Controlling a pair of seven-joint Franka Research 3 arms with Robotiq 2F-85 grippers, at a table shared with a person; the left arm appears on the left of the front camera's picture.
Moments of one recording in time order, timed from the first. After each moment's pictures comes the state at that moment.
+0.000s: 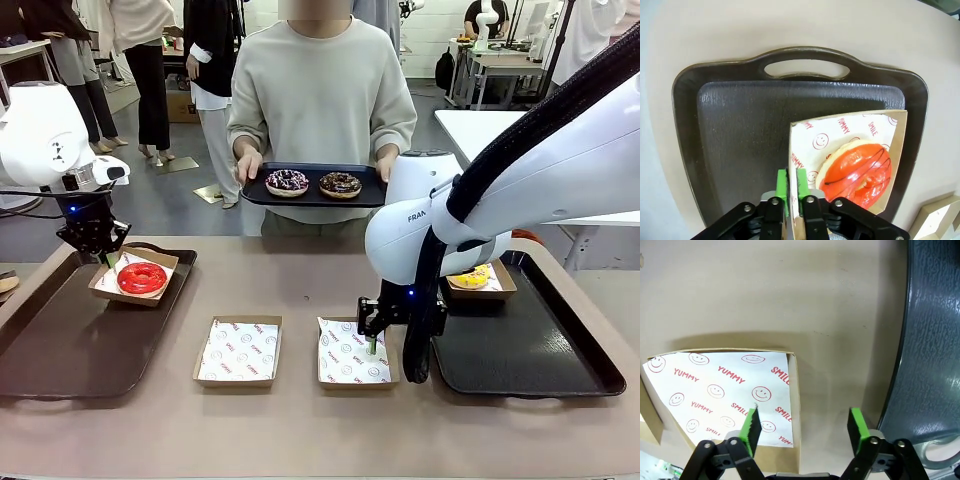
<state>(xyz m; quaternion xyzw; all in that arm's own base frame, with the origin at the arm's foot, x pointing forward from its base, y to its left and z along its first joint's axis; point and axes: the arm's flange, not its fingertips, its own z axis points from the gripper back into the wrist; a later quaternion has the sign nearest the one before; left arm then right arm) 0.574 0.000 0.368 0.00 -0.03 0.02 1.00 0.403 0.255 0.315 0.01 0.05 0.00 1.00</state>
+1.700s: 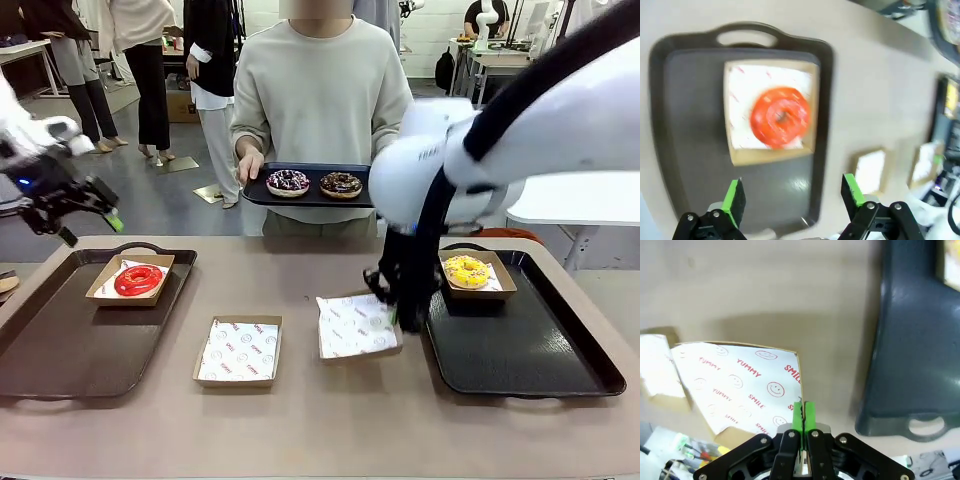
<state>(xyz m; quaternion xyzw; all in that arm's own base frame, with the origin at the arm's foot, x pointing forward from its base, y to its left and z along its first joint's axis) 0.497 0.034 0.458 -0.20 -0.06 0.03 0.98 0.420 0.251 0.400 0.04 0.05 0.01 1.00</state>
